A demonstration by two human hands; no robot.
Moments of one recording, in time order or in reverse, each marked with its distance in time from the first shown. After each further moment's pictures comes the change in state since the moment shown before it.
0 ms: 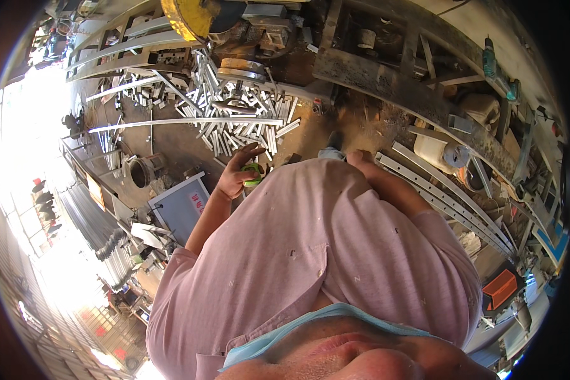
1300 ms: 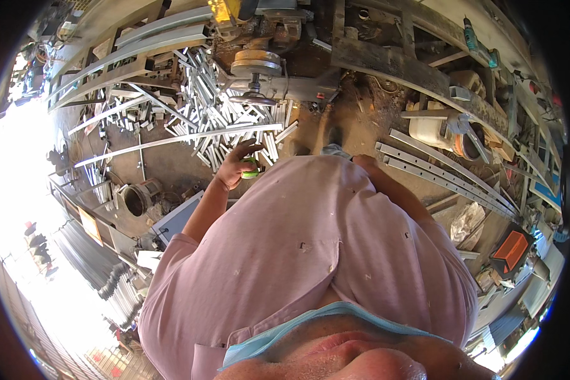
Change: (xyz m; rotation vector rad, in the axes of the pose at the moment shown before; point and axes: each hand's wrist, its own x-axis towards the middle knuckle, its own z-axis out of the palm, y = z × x) left_hand 0.005 0.015 -0.117 -0.001 -0.179 -0.116; right_hand -0.035 -0.069 0.050 0.095 -0.090 0.167
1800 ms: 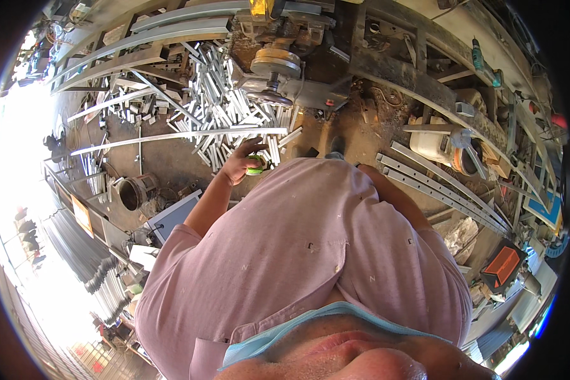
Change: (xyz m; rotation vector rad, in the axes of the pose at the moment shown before) left_hand 0.000 -0.011 -0.032 0.038 0.003 -0.002; right_hand 0.009 -0.014 0.011 0.118 -0.070 0.027
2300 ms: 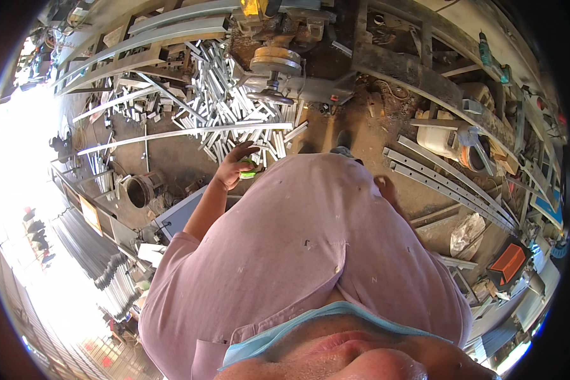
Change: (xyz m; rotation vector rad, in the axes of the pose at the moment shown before) left_hand -0.016 -0.007 -0.026 -0.140 0.057 -0.020; right_hand -0.073 0.066 0.087 0.958 0.453 -0.077
